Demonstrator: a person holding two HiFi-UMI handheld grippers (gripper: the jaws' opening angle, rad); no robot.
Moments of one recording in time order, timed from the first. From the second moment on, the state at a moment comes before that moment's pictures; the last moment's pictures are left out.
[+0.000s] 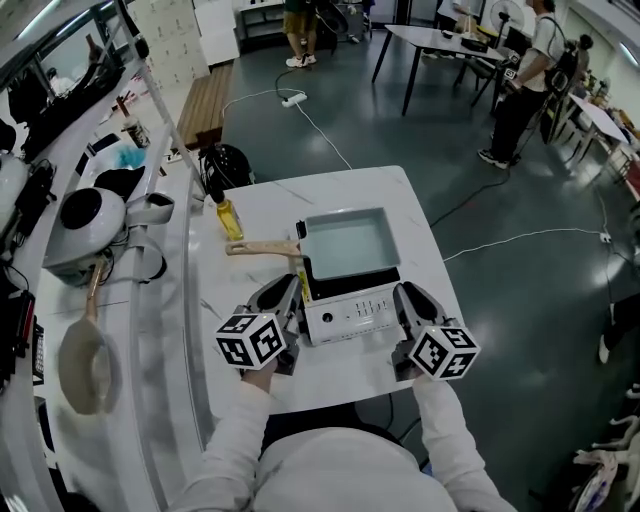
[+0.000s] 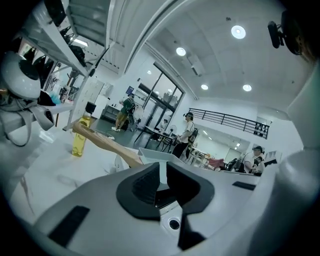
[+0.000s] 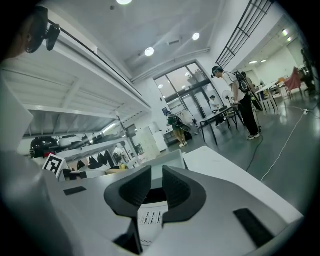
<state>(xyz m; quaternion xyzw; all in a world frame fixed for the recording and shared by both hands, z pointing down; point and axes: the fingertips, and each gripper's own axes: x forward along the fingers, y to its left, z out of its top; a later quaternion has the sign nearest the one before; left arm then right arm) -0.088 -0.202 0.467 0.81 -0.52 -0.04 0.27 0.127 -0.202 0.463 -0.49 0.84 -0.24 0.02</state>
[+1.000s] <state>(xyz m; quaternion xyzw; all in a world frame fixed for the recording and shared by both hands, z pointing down) -0.070 -0.180 0.469 0.81 -0.53 0.00 0.24 0.115 -0.170 0.467 -0.49 0.85 -0.21 -0.02</state>
